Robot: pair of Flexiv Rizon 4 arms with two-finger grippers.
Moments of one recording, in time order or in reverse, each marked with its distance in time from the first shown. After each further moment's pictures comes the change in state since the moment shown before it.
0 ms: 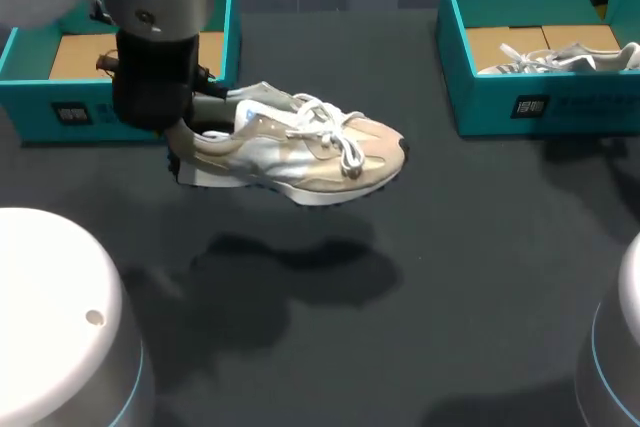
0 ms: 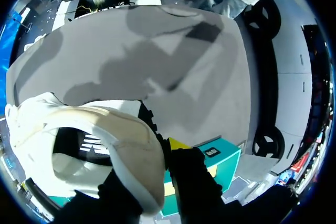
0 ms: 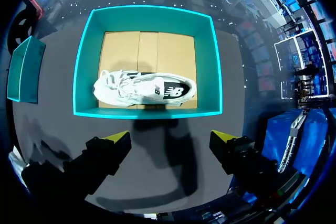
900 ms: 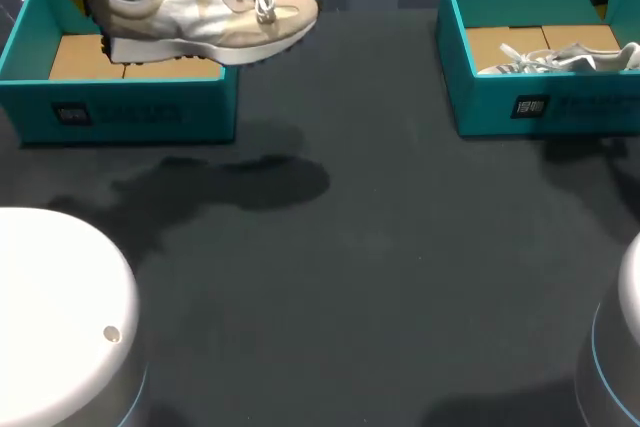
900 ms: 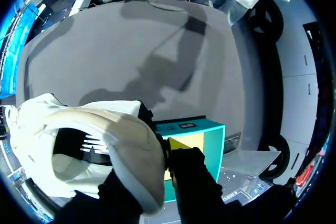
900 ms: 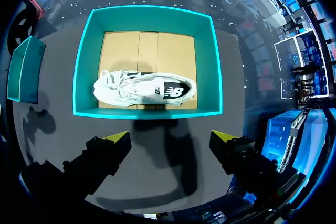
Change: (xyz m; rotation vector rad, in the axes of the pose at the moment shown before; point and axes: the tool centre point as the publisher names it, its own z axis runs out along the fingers) left arm 0.129 0.148 -0.007 0.113 -0.081 -0.066; right arm 0.000 0.000 0.000 0.000 0.000 0.000
